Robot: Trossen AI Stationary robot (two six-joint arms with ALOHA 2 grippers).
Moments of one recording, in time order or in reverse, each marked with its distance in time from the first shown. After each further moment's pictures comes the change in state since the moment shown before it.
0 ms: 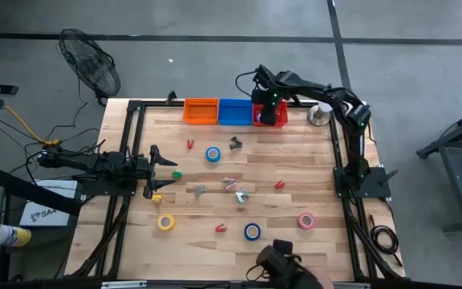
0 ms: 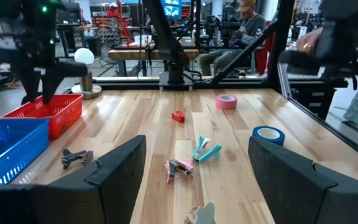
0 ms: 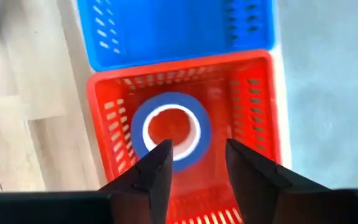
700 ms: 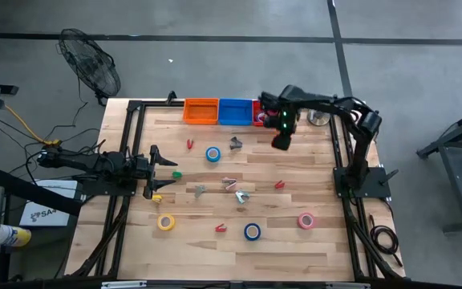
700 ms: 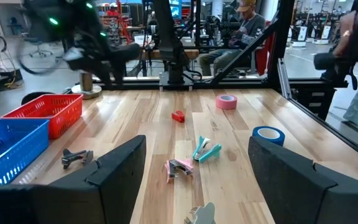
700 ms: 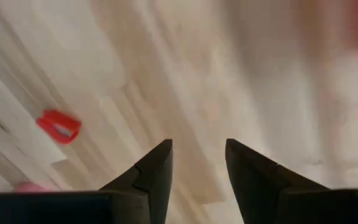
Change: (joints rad) left arm 0.000 0.000 0.000 0.000 0.000 0.000; right arm 0.135 -0.145 -0.230 -0.436 -0.135 0.363
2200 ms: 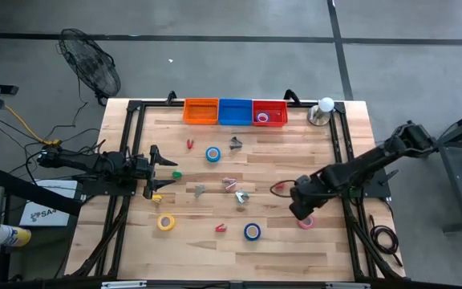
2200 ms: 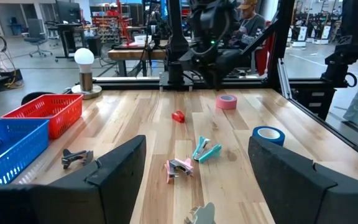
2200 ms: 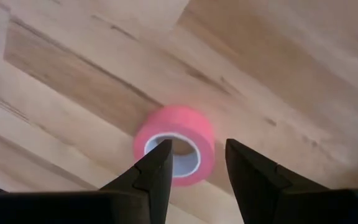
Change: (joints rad) left arm 0.000 0.000 0.000 0.001 0.000 0.000; right arm 0.978 -0.569 -0.675 0.472 -0.069 1.593
